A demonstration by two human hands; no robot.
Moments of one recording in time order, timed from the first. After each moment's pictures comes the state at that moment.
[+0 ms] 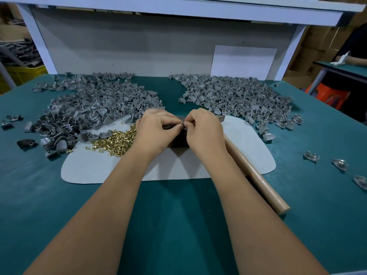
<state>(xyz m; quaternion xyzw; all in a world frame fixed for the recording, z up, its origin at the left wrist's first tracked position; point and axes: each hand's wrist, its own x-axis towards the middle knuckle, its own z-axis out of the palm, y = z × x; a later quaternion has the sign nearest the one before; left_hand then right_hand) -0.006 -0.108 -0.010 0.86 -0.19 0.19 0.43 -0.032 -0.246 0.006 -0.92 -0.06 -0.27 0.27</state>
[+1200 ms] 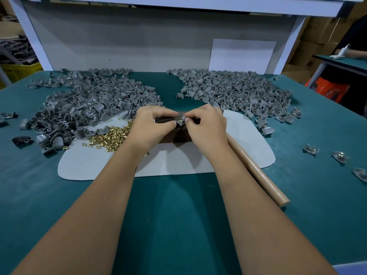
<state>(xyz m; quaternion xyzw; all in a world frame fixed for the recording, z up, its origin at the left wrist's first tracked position) -0.017 -0.104 -0.005 0.83 -0.16 0.16 0.50 -0.030 -0.252 -0.001 -0.91 -0.01 -0.25 0.32</state>
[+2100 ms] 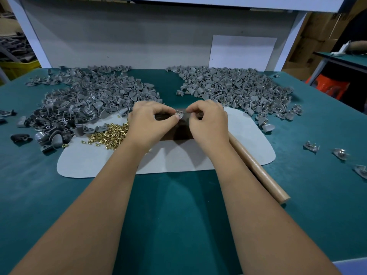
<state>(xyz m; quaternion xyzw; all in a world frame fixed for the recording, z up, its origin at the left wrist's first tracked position) -0.020 -0.106 -0.006 0.85 -0.12 0.19 0.47 -0.033 -0.254 0.000 -0.88 -0.02 -0.30 0.37</state>
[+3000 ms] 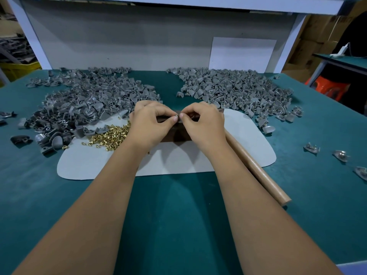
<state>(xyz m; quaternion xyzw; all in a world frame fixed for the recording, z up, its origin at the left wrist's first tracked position) -0.009 -0.103 -0.007 0.86 -0.19 0.23 0.42 -0.031 -0.249 0.000 -0.89 -0.04 -0.27 0.37</state>
